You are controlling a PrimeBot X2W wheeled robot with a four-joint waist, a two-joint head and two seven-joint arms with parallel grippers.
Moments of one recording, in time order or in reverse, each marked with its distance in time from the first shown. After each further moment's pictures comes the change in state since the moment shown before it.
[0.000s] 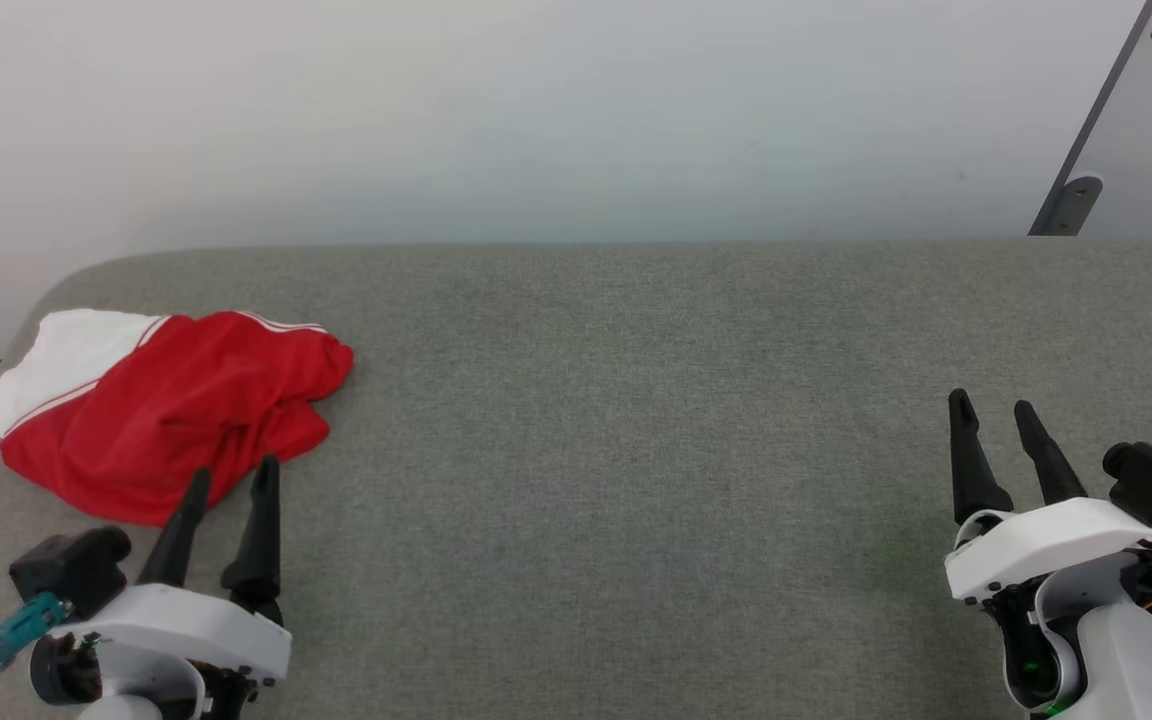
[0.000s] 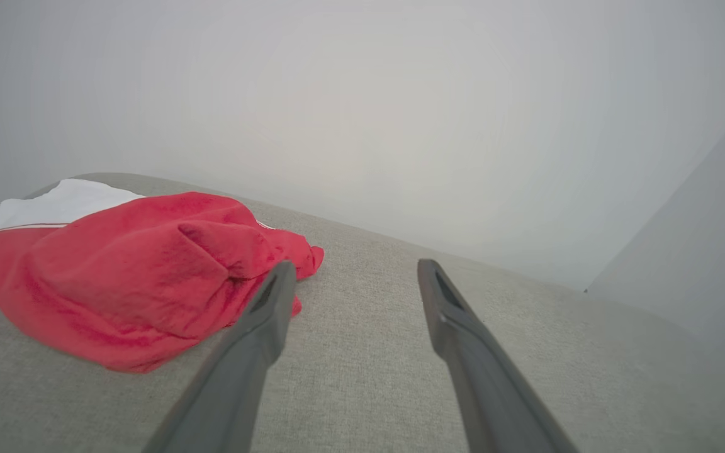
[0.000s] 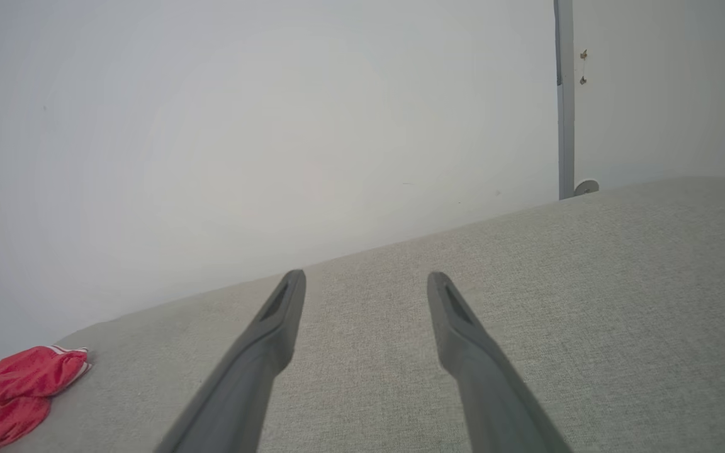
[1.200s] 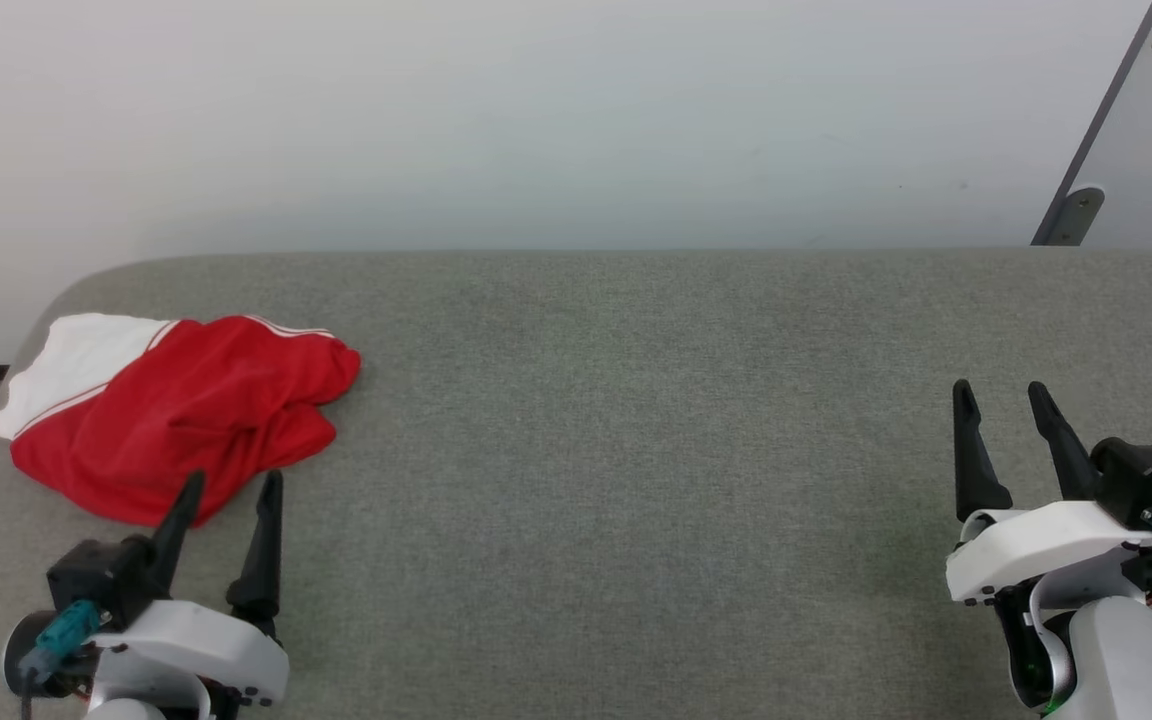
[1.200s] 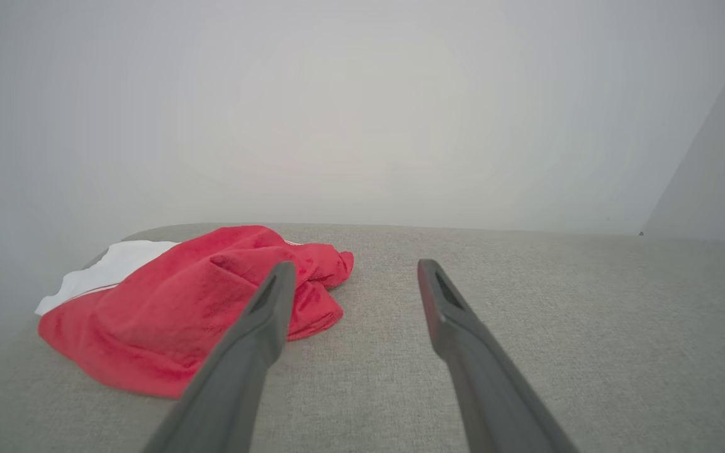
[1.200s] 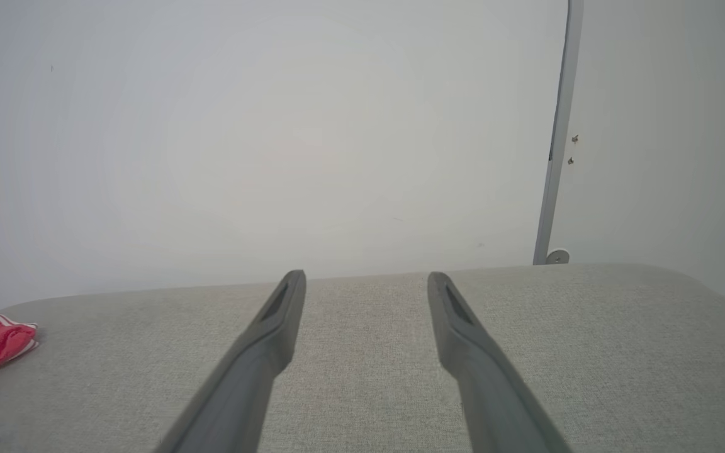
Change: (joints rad) left arm -0.004 0.045 -0.035 0.052 0.217 0.000 -0.082; right arm -0.010 0.001 -0.017 0.007 -0.220 0.000 -0.084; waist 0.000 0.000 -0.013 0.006
